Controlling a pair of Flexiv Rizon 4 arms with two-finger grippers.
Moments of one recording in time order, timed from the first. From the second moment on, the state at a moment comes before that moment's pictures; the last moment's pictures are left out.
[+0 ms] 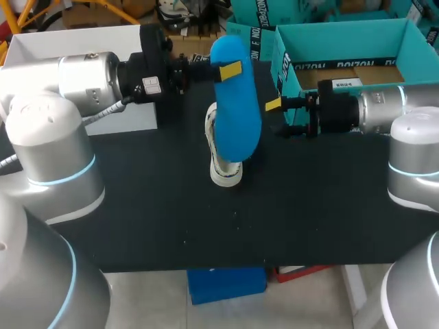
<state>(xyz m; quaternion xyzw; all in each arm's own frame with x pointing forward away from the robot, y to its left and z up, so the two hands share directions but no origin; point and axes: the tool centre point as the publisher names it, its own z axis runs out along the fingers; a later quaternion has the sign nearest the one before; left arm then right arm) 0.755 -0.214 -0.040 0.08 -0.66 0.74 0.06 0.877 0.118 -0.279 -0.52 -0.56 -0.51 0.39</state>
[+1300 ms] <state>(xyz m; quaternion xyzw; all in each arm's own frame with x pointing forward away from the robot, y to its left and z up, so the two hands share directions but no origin) 0.739 -0.180 -0.121 -0.38 -0.68 0.56 -0.28 0.878 0.118 -0.280 -0.52 -0.56 -0.51 0.39</state>
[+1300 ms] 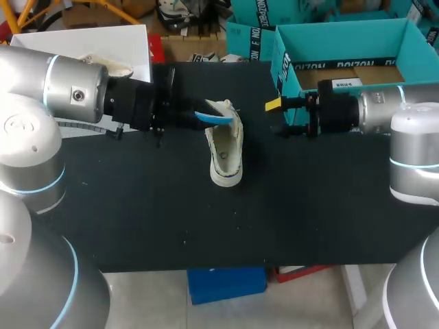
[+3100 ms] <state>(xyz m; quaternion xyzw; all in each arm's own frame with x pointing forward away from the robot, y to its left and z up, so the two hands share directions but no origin) 0.636 -0.167 -0.229 -0.46 -0.53 0.54 -0.47 0.878 0.118 -0.279 -0.52 -0.56 -0.51 0.39</state>
